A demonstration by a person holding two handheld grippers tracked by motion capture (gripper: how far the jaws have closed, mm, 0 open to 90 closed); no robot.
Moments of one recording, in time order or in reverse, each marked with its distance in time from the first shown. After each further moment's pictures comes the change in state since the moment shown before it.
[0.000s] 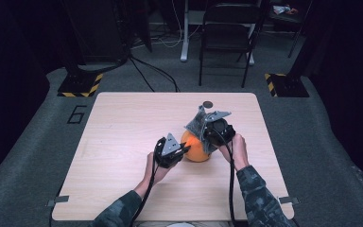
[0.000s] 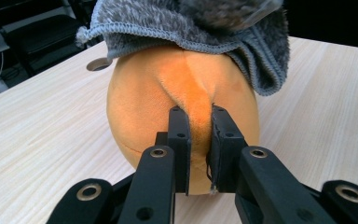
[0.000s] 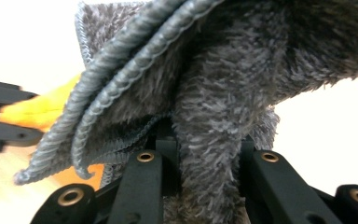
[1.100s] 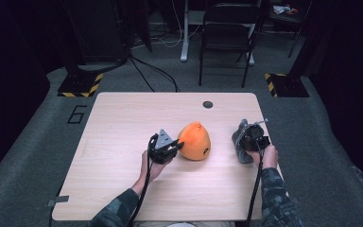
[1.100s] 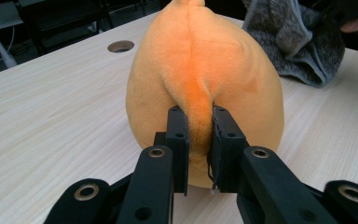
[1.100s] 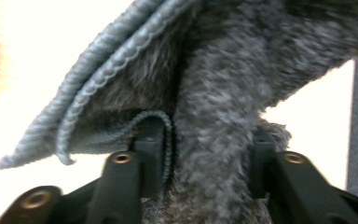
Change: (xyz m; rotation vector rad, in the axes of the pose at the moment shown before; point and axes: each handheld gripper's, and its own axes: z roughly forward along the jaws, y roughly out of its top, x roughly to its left) left arm 0.021 -0.008 -0.003 0.022 0.041 -0.102; right arm -0.101 -0.102 0.022 0.268 -0.183 0.345
